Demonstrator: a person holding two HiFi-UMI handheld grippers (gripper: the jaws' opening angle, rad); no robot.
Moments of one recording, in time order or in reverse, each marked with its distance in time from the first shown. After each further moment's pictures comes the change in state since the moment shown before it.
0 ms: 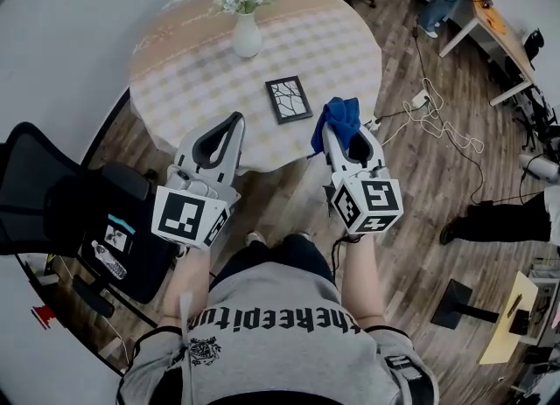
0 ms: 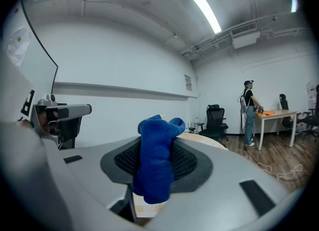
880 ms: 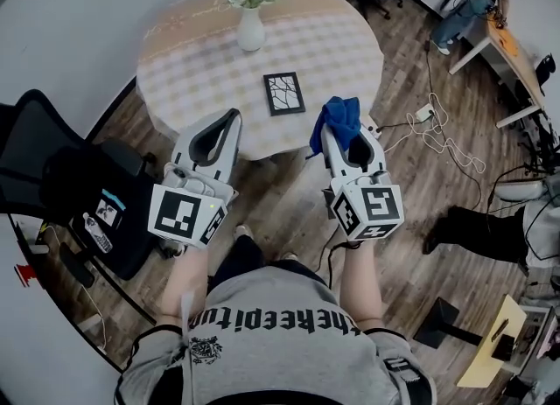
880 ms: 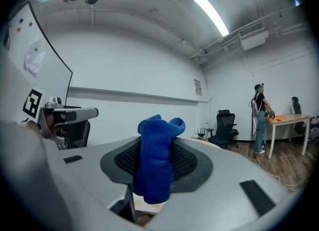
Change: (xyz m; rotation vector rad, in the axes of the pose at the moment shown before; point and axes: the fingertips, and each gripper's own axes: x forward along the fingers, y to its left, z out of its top) left arm -0.013 -0.050 0.020 0.013 -0.026 0.116; right arm -0.045 -0.012 0.022 -0.046 -0.054 0.128
